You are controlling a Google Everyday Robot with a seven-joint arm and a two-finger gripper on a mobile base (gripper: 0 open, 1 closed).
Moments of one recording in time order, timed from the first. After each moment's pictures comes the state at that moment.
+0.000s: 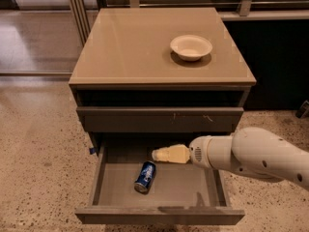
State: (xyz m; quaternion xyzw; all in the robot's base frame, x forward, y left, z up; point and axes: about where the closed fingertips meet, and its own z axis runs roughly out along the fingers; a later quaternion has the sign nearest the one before) arm 0.488 -0.077 0.680 -0.13 0.90 0.27 0.31
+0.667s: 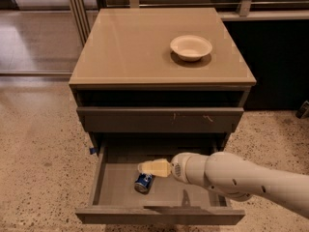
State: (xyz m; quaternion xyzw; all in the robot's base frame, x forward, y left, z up) arm 0.493 -0.029 0.609 -0.13 0.89 0.28 0.33
